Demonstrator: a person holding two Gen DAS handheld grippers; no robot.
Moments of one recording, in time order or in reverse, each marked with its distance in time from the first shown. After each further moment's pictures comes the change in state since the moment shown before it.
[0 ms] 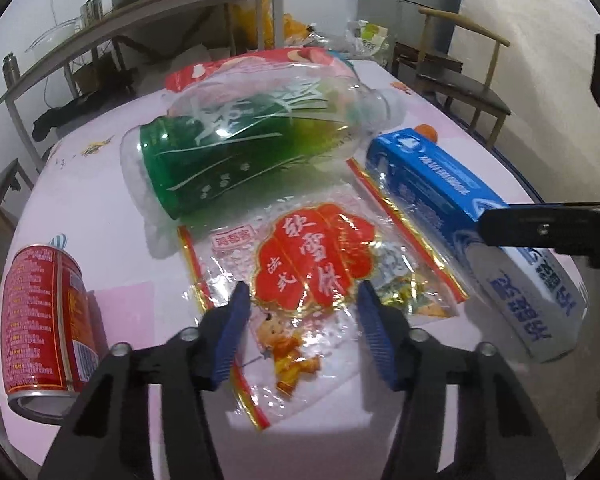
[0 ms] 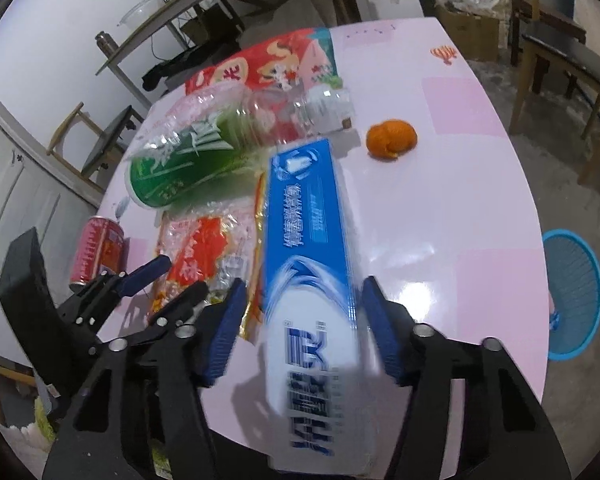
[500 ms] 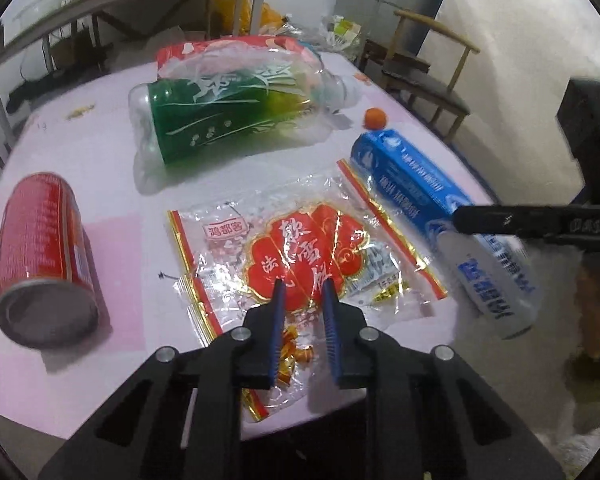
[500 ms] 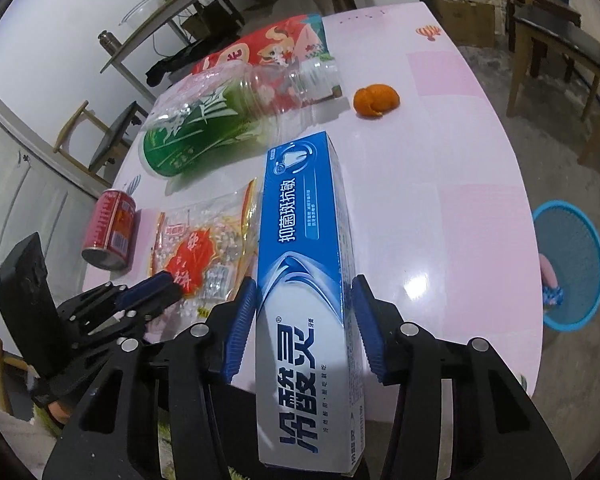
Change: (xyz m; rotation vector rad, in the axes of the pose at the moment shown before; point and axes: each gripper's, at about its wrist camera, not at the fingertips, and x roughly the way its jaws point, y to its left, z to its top) left arm -0.042 0.011 -0.036 -0.055 0.037 -0.199; right arm -0.019 -0.007 -0.031 0.021 0.021 0.032
